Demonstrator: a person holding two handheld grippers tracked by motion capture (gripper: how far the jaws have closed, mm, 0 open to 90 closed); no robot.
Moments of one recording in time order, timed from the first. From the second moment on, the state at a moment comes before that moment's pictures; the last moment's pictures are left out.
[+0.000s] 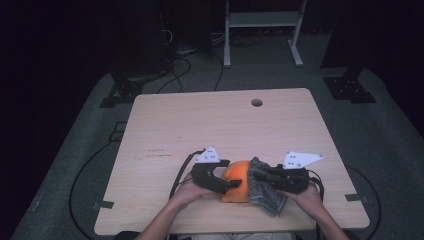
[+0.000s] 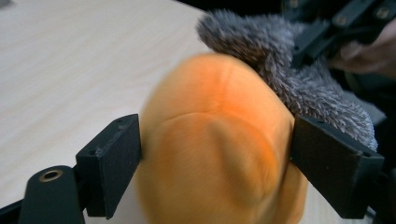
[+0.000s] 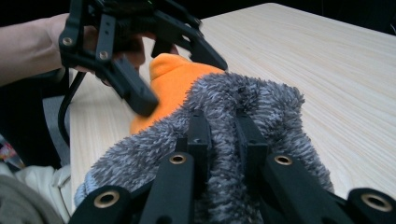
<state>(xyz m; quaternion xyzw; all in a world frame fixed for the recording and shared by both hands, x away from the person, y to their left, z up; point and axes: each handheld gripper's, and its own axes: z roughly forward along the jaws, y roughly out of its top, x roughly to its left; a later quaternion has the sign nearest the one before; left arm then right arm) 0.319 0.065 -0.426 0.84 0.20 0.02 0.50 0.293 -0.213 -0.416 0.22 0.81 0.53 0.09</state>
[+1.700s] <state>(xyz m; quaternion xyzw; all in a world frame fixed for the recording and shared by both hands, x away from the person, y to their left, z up) 0.312 0.086 -0.431 0.84 0.11 0.09 0.53 0.303 -0.223 -0.422 0.25 0.80 0.53 0.08</state>
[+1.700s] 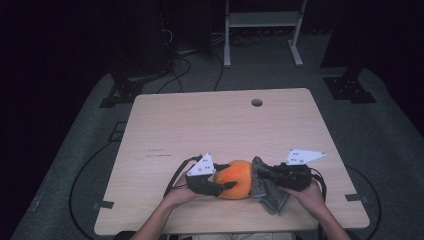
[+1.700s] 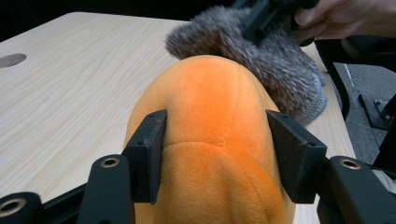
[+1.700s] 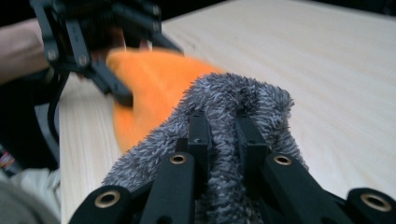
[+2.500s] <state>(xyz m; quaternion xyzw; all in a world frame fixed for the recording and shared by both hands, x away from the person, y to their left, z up) 0.318 0.085 -0.427 0.84 0.16 0.06 0.51 0.307 -0.218 -0.429 0.26 0.81 0.52 0.06</state>
